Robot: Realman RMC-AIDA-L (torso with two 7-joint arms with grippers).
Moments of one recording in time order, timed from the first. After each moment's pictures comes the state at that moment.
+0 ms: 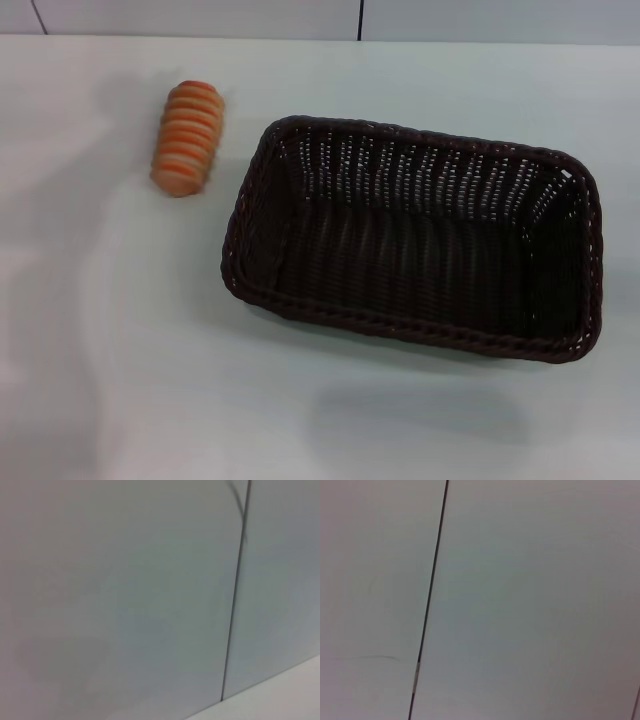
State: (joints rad) left arm -0.75 -2.05 0.84 1.80 2.60 1.63 -2.64; right arm -0.24 2.08 1.66 1.55 -1.96 -0.07 -1.09
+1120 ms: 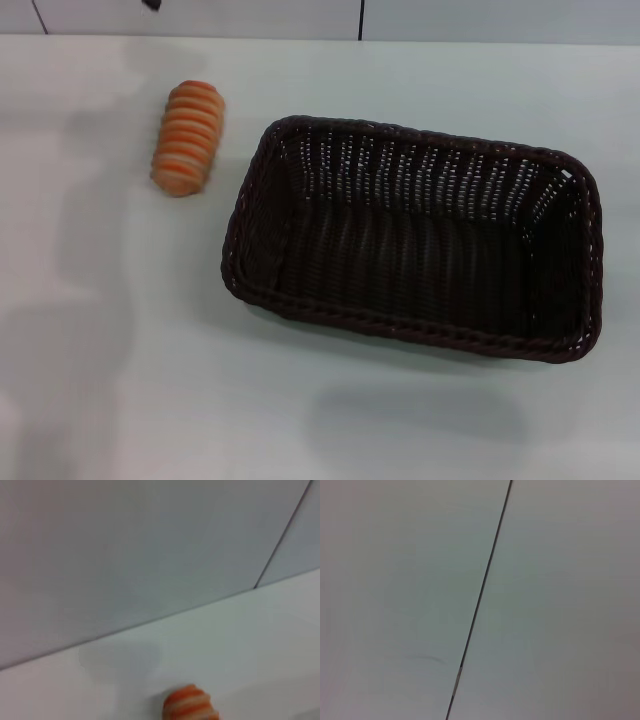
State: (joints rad) left arm -1.03 -1.95 0.84 1.18 2.89 1.61 -2.72; right arm -0.28 2.09 1.58 1.61 -2.03 -0.06 -1.12
